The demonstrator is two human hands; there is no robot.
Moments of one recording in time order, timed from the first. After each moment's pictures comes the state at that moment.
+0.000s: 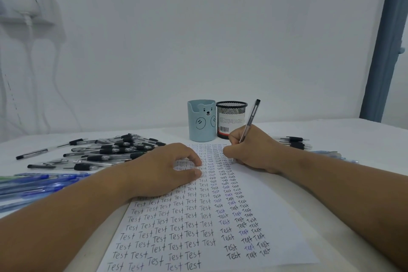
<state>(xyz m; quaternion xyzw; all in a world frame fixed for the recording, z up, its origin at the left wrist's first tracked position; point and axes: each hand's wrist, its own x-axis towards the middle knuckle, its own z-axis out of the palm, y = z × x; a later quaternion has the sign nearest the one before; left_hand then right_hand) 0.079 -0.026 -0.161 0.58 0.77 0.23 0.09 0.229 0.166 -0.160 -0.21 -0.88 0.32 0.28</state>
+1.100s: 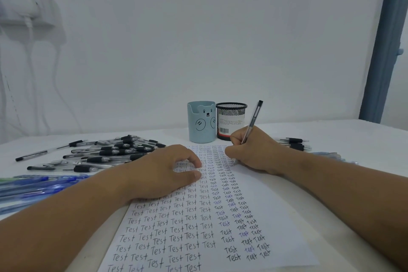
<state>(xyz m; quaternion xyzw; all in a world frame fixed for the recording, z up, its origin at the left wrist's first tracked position) 0.076 -0.026 -0.162 0.59 0.77 0.23 0.10 0.234 0.167 -0.160 -0.21 -0.89 0.31 0.28</state>
